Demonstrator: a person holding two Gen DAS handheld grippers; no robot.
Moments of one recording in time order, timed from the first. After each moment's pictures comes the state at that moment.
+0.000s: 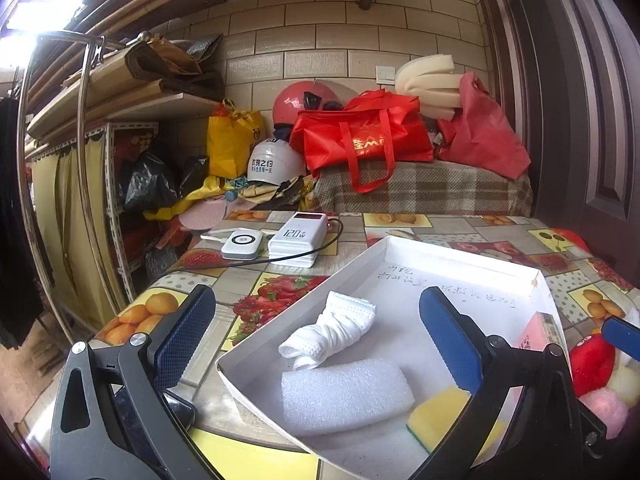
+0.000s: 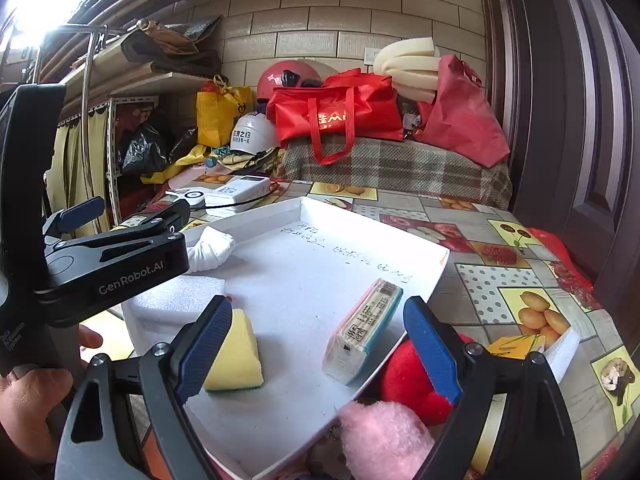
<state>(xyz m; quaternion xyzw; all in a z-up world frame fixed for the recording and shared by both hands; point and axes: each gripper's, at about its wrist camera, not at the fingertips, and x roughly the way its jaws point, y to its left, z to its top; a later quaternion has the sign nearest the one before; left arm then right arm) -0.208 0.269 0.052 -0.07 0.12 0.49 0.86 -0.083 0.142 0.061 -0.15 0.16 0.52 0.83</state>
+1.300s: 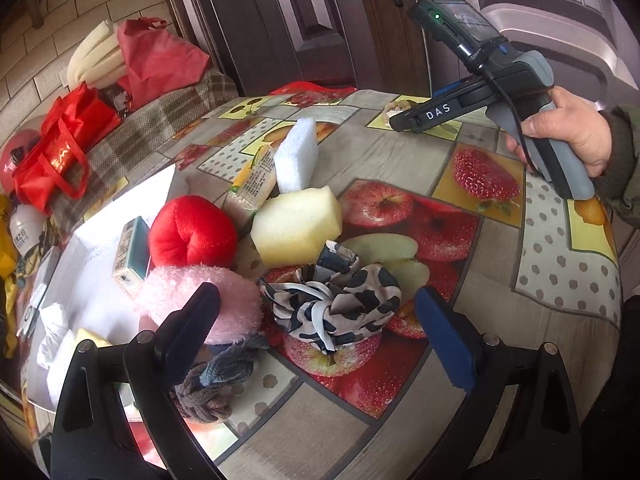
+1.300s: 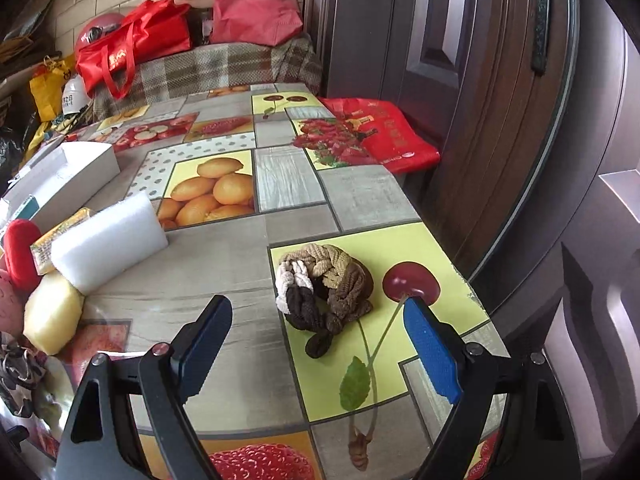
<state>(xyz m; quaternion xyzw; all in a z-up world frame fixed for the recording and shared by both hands) -0.089 0.054 0.013 0.10 0.36 0.08 0.93 0.144 -0.051 0.034 -0.17 0.34 0.30 0.87</state>
